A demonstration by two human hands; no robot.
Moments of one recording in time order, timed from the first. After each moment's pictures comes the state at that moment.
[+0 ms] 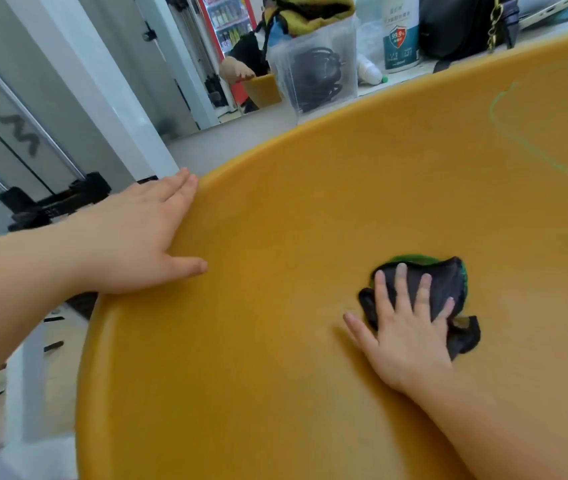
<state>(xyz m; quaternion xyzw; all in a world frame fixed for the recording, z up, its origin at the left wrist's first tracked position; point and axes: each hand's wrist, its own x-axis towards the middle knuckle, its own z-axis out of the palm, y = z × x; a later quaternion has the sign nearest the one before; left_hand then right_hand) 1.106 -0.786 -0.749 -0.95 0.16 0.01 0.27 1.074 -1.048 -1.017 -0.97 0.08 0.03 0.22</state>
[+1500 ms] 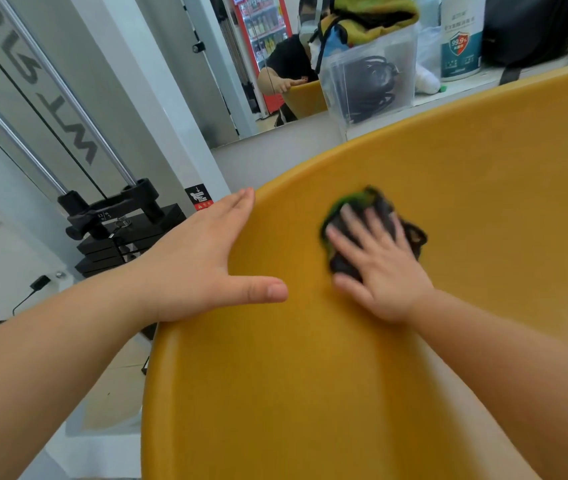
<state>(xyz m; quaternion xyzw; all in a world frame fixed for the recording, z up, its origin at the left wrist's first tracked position) 1.101 -0.772 -0.762 -0.98 0.21 0.01 0.02 1.194 -1.008 -0.966 -0.91 -0.22 -0.30 0.16</state>
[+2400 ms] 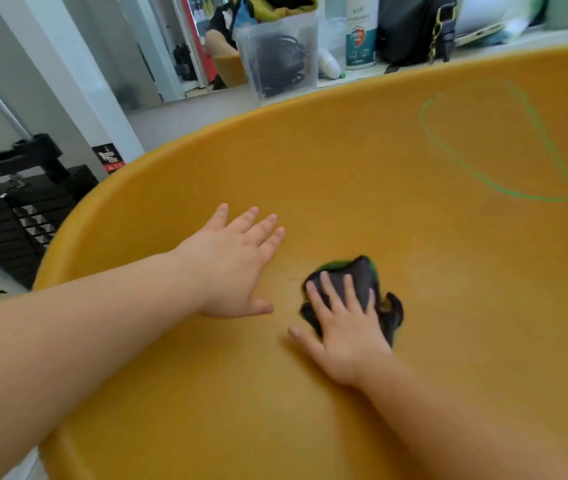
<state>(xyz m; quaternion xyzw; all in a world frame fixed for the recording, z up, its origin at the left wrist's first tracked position) 1.073 -0.894 -0.844 -0.89 0.32 0.03 0.33 1.029 -1.066 -1.028 -0.99 -0.02 0.05 0.14</state>
